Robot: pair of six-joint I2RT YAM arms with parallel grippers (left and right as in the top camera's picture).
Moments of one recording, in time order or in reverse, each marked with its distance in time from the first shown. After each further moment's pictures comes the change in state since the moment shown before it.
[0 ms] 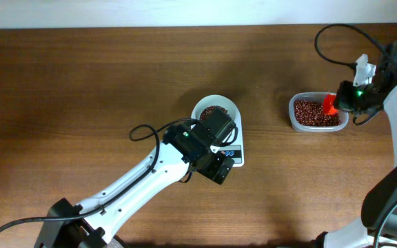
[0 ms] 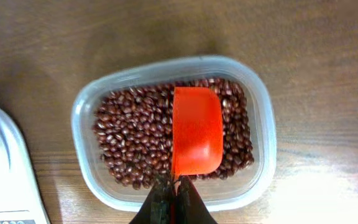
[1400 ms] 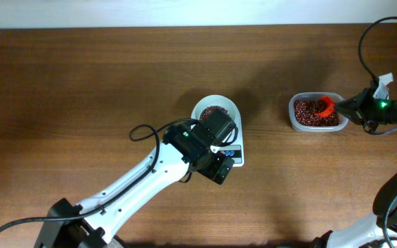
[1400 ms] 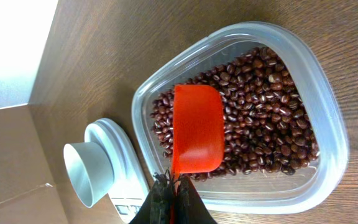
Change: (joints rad) left arm 0.000 0.000 0.000 0.000 0.000 0.000; right arm -0.215 0.065 -0.079 0.040 -0.518 0.156
